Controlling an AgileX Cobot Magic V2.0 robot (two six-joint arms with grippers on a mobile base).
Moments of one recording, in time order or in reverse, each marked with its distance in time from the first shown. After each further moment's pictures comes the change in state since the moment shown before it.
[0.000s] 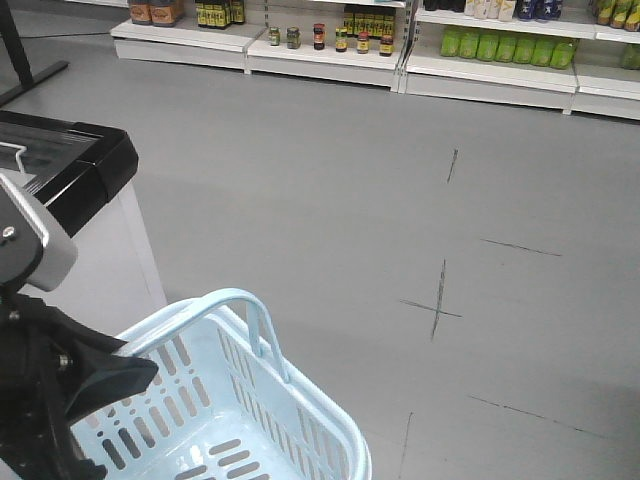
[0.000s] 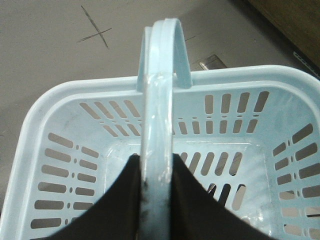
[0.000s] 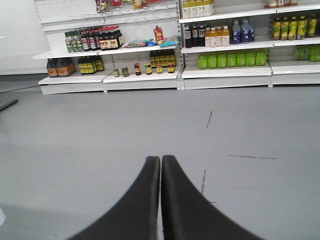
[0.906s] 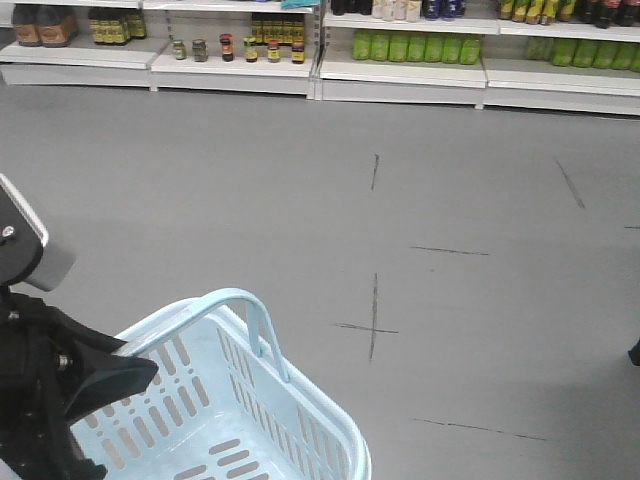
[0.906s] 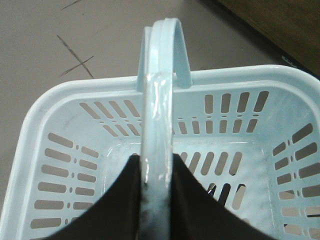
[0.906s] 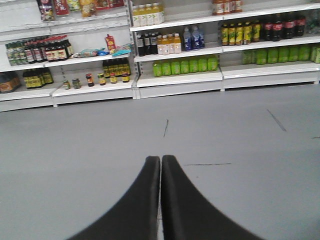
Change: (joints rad) left arm 0.000 0.000 0.000 0.000 0.000 -0.001; right arm 0.000 0.000 0.000 0.000 -0.001 0.000
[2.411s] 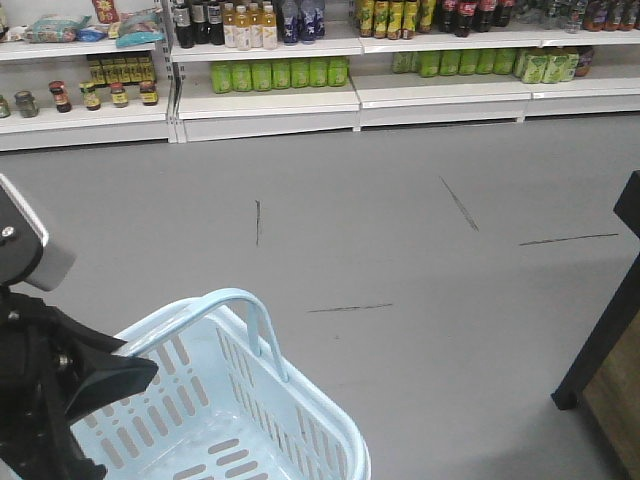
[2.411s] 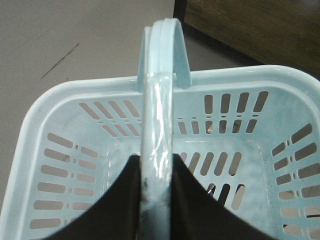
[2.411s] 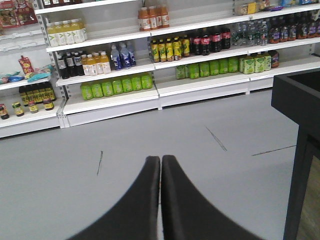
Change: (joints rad) left arm 0.000 0.000 0.000 0.000 0.000 0.000; right arm 0.000 0.000 0.000 0.000 0.000 0.000
